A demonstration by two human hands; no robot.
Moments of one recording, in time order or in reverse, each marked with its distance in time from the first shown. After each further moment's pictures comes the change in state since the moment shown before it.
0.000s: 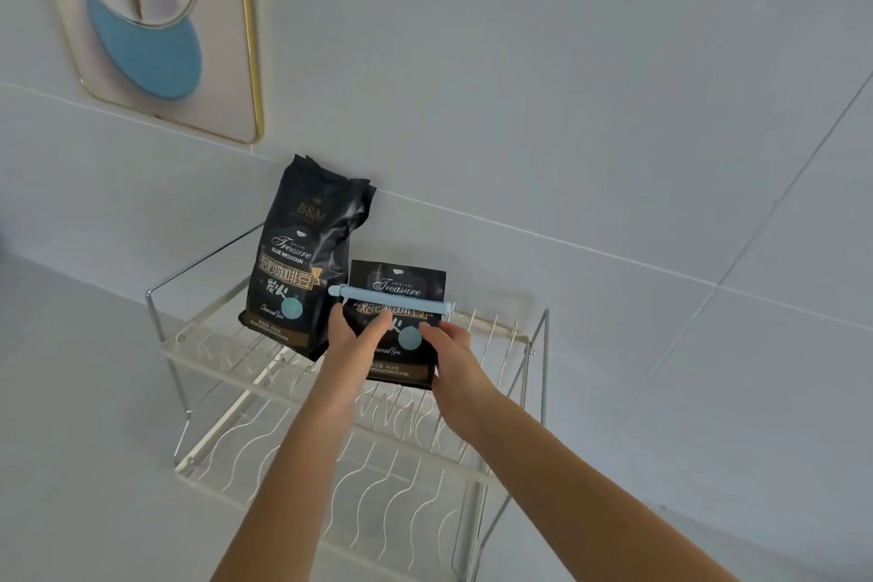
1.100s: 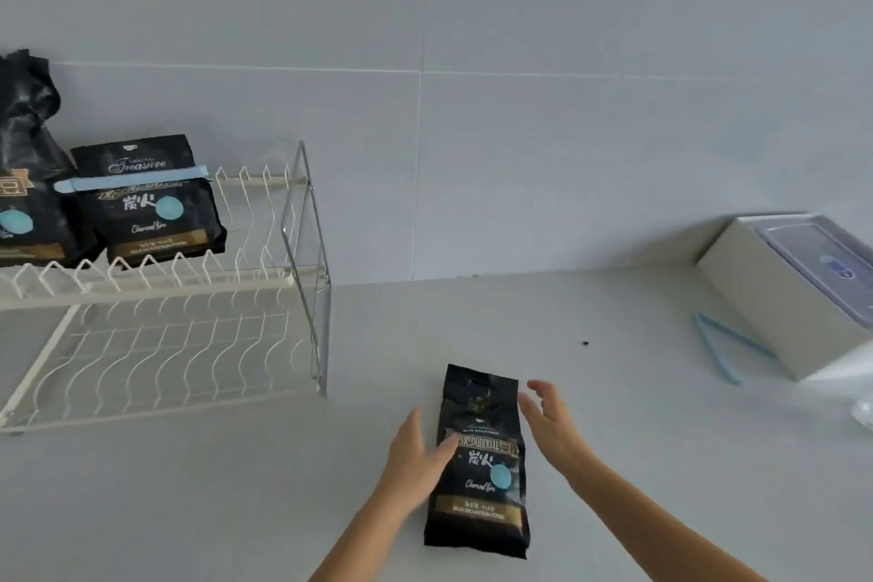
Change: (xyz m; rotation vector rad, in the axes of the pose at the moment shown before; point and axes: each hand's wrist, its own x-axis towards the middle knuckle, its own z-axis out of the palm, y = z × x) left_hand -0.275 -0.210 0.120 0.708 -0.785 -0.322; right_hand -0.234 0.235 -0.310 -0.488 0.590 0.113
